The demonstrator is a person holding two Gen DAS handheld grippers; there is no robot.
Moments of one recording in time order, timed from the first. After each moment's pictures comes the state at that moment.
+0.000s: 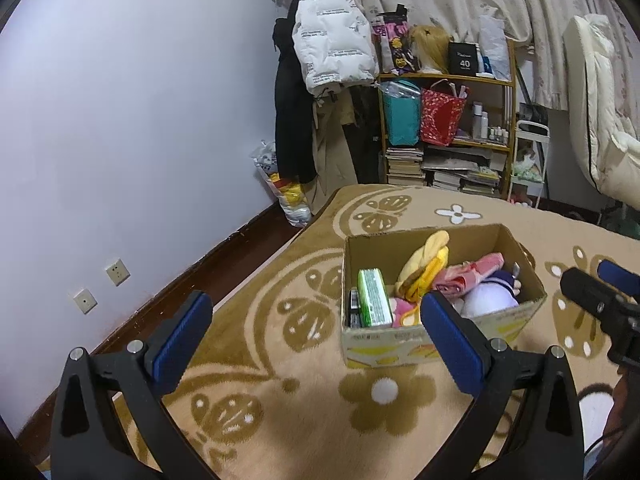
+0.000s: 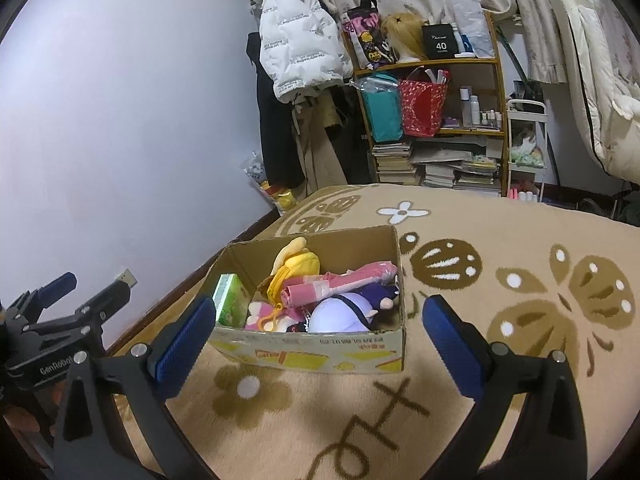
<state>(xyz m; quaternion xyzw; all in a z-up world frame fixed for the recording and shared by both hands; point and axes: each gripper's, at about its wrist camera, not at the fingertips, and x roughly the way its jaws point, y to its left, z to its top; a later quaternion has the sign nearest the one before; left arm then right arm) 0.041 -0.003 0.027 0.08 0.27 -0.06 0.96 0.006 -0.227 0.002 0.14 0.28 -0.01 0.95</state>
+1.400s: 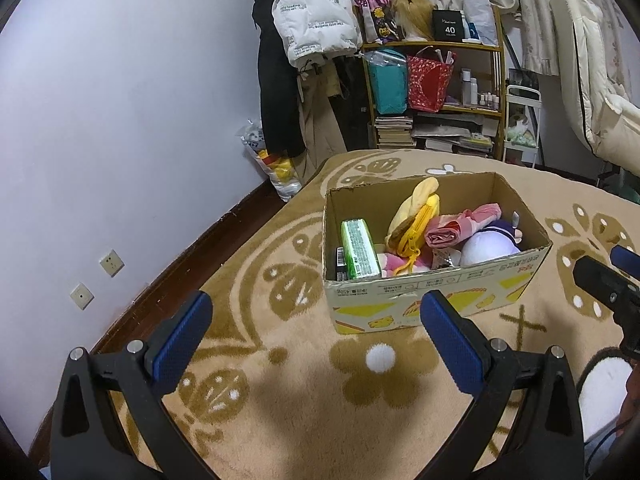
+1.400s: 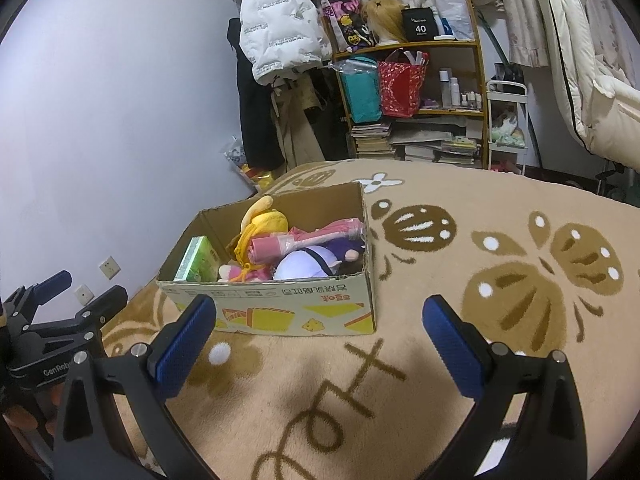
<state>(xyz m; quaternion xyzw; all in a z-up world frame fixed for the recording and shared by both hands) 0.038 -0.019 -0.015 0.12 0.31 -0.07 0.94 -0.017 -0.238 -0.029 0.14 0.31 -0.04 0.94</state>
